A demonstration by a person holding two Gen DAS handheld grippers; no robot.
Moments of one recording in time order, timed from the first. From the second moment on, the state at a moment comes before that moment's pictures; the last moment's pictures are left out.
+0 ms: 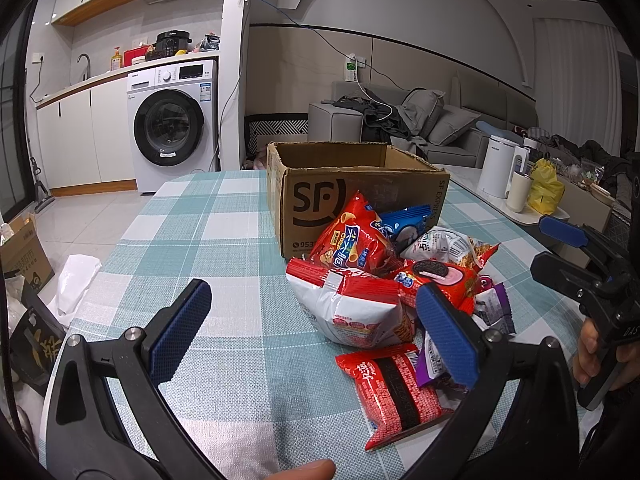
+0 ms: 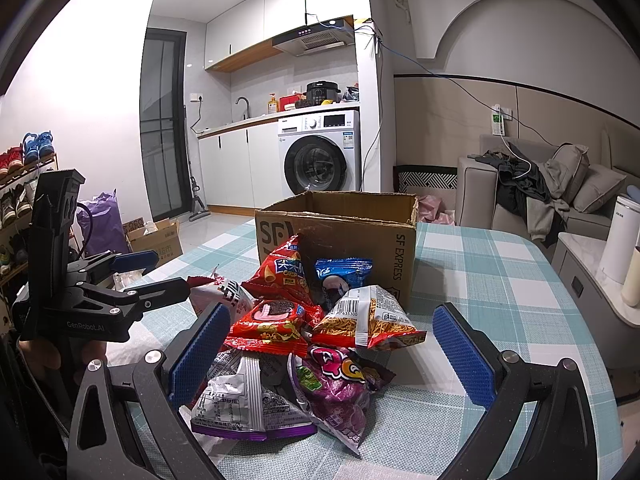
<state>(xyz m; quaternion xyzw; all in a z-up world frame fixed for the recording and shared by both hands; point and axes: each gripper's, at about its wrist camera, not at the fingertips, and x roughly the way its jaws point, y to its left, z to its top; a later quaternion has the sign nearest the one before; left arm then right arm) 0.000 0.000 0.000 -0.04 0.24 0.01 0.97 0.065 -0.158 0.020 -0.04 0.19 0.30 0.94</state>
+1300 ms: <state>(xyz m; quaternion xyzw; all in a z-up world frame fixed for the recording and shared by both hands) 0.003 0.000 -0.001 -0.04 0.24 0.01 0.97 0.071 -0.159 0.016 -0.03 0.20 0.29 0.93</state>
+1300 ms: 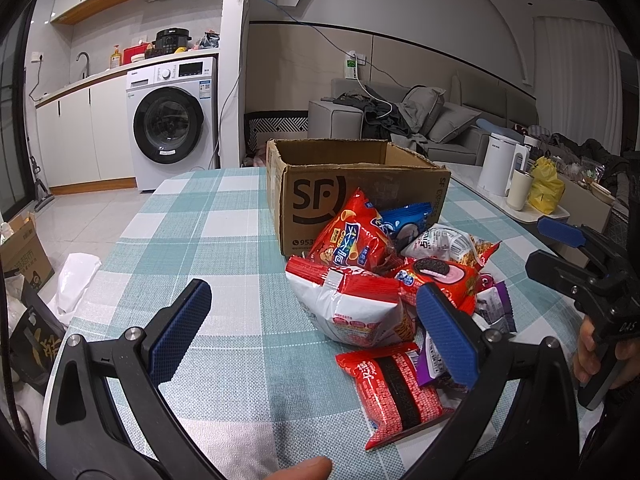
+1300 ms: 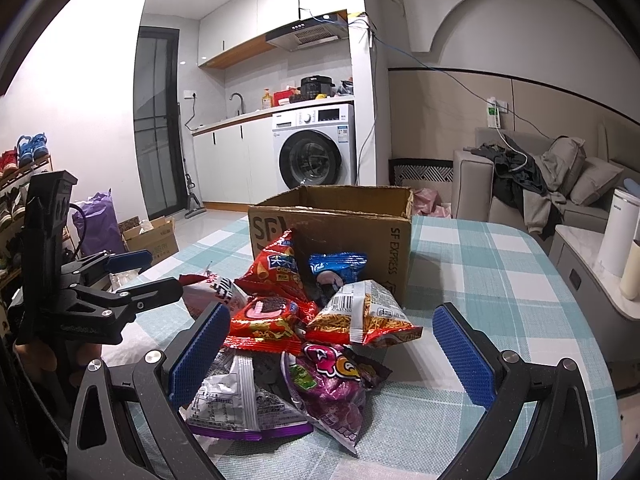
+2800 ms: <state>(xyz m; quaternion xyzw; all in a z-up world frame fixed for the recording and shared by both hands) 0.101 0.003 -0.041 -0.09 0.41 -0.05 0.91 0.138 -0.153 -0.041 0.00 0.43 0.29 0.86</state>
